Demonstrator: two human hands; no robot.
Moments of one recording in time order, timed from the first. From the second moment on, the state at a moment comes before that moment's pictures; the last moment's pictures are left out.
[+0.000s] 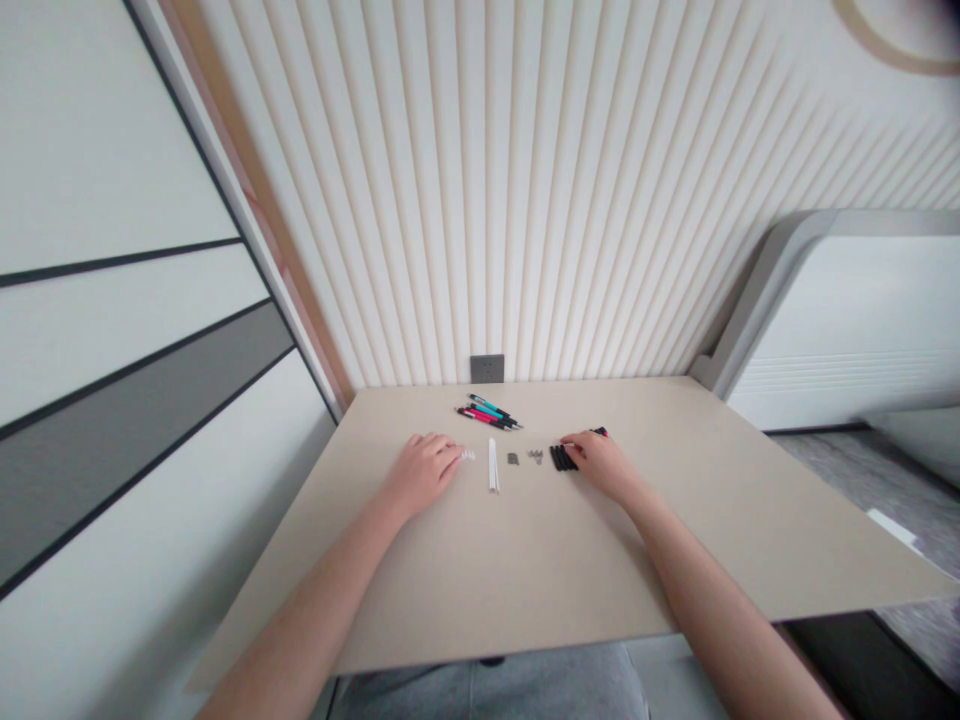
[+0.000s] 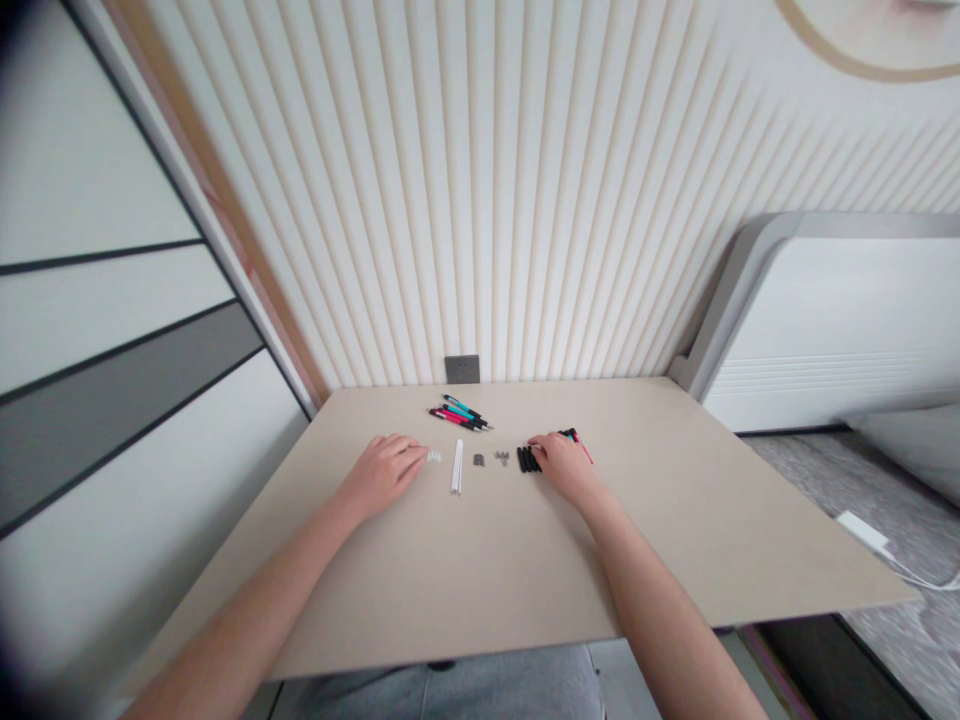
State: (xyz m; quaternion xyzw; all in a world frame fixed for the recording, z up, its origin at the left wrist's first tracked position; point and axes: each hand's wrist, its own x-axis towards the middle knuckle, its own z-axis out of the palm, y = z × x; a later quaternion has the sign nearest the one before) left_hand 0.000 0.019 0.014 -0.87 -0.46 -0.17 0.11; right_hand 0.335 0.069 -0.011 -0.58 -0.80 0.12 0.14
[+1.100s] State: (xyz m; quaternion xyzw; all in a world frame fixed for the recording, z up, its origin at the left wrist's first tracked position) left_hand -0.002 0.019 0.014 -0.87 -0.45 -0.18 0.11; right_hand 0.311 0.072 0.008 -0.57 -0.79 0.05 0.20
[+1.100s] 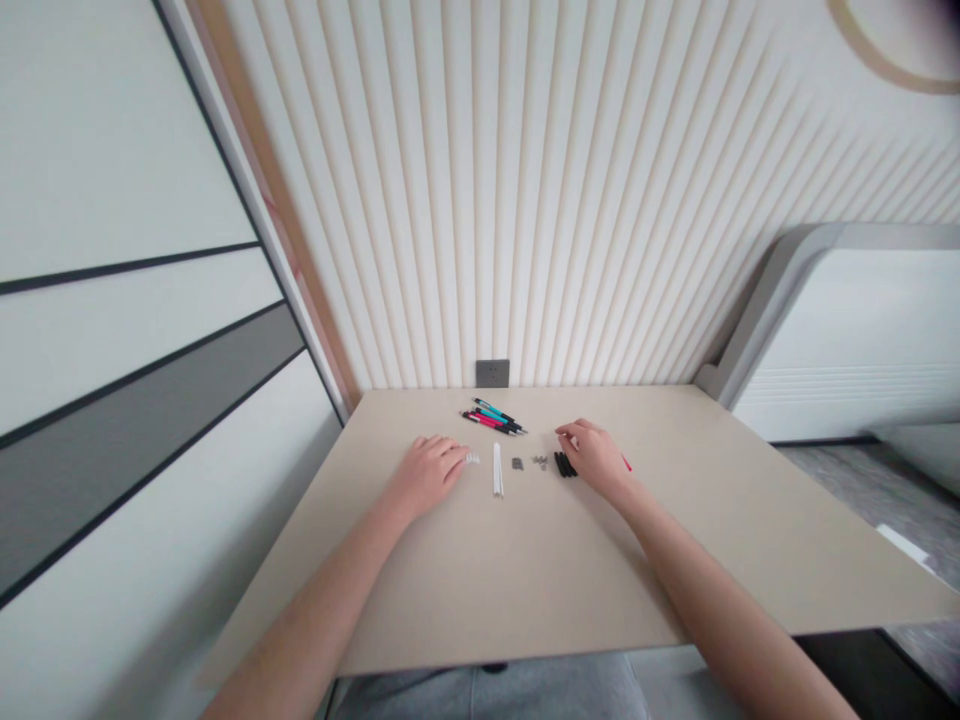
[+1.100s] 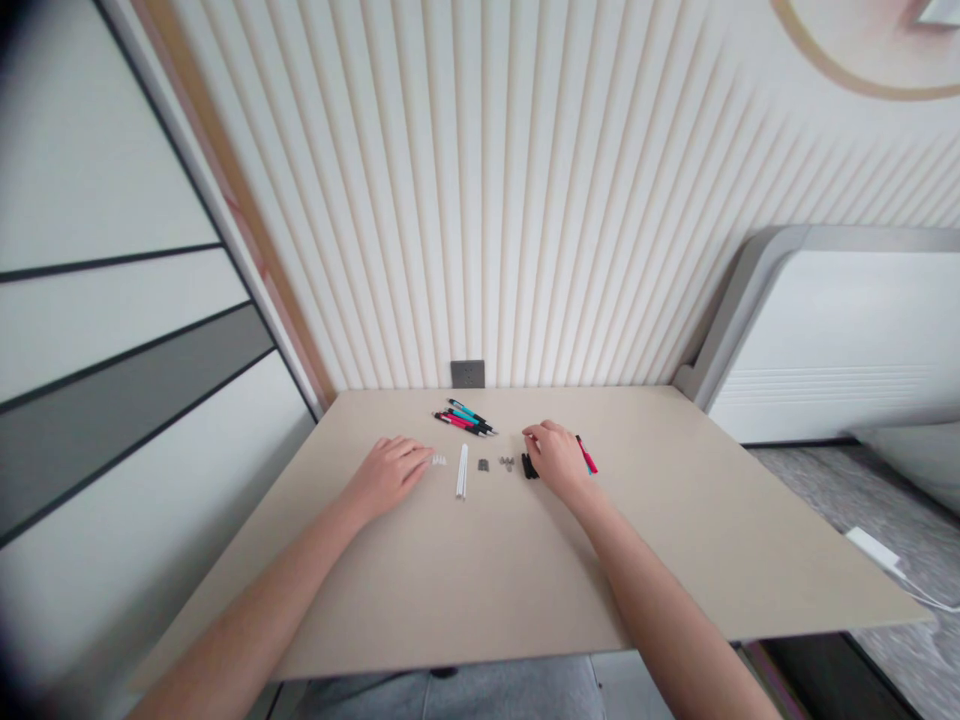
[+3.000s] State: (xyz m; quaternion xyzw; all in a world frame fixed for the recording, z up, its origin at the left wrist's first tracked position) left_hand -0.004 0.022 0.014 -0.87 -0.40 -0.26 0.13; right_hand 0.285 0.043 0.008 -0.42 -0.79 0.25 0.37
